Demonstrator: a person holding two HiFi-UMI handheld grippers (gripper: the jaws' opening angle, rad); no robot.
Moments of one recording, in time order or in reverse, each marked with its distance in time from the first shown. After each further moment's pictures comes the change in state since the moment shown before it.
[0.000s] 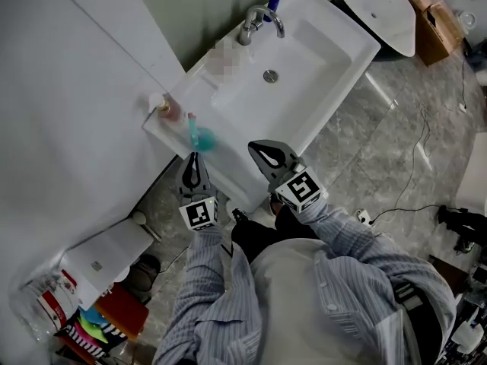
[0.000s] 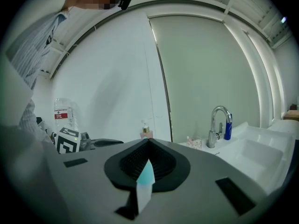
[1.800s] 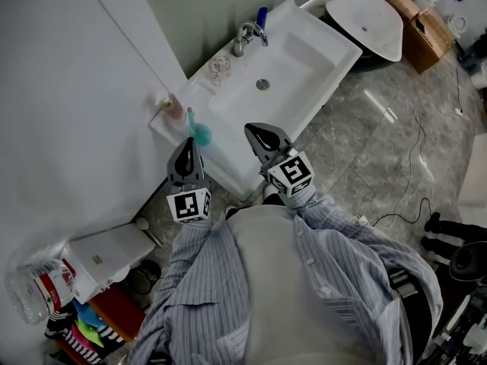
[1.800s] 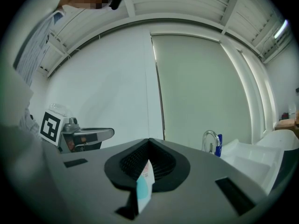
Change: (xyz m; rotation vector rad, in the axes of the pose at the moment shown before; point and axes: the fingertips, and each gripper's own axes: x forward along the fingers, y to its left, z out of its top) left arm -0.051 -0.033 0.148 0.028 -0.168 -0.098; right arm -0.057 0.011 0.076 -0.037 -0.165 -0.104
